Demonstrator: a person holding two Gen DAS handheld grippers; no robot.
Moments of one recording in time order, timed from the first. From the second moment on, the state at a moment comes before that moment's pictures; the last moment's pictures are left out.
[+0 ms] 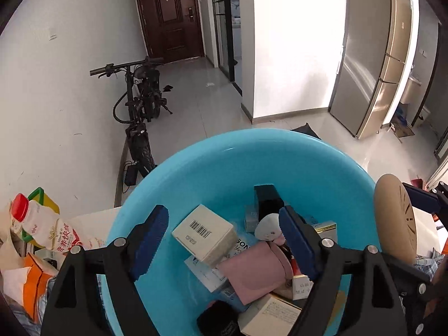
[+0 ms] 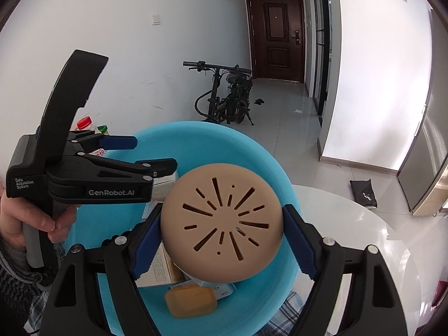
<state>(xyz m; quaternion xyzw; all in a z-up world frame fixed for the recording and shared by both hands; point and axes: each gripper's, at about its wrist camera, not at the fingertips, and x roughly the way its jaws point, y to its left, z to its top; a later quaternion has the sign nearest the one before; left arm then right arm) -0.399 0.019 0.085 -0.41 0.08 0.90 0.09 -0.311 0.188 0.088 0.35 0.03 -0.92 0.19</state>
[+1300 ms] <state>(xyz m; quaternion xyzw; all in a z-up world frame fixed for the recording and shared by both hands) -0.333 -0.018 0.063 -0.41 0.08 0.90 0.08 -0.401 0.103 0.064 0.47 0.07 -0.84 0.24</state>
